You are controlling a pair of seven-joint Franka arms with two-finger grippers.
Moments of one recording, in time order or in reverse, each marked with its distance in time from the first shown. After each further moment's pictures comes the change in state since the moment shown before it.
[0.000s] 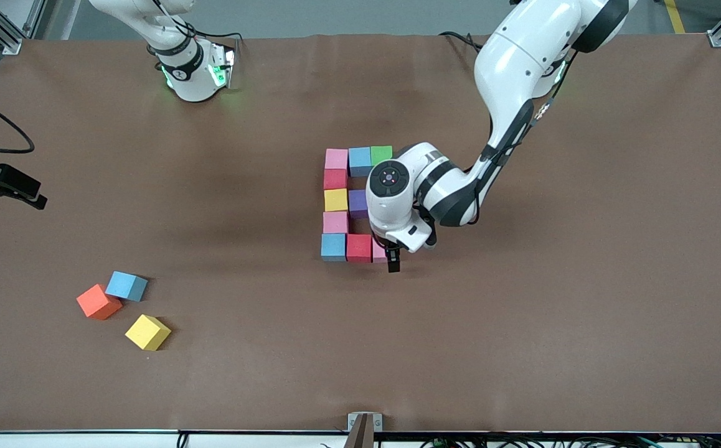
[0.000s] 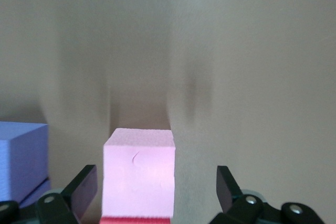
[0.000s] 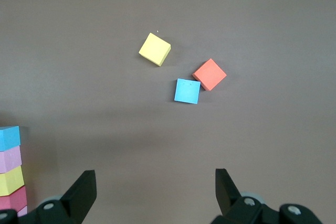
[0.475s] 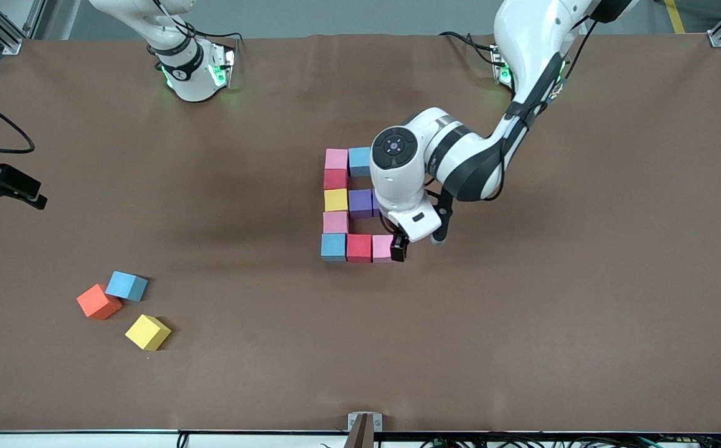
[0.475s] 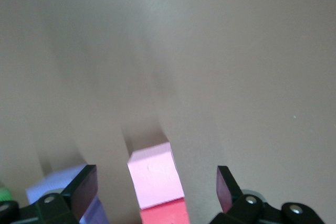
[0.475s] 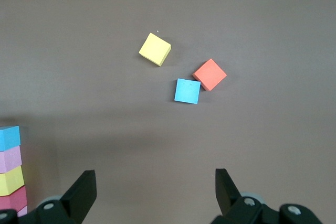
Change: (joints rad) left arm 0.018 -0.153 0.012 0.007 0.001 -0.186 0.447; right arm 0.000 0.000 0.000 0.000 0.000 0.000 0.000
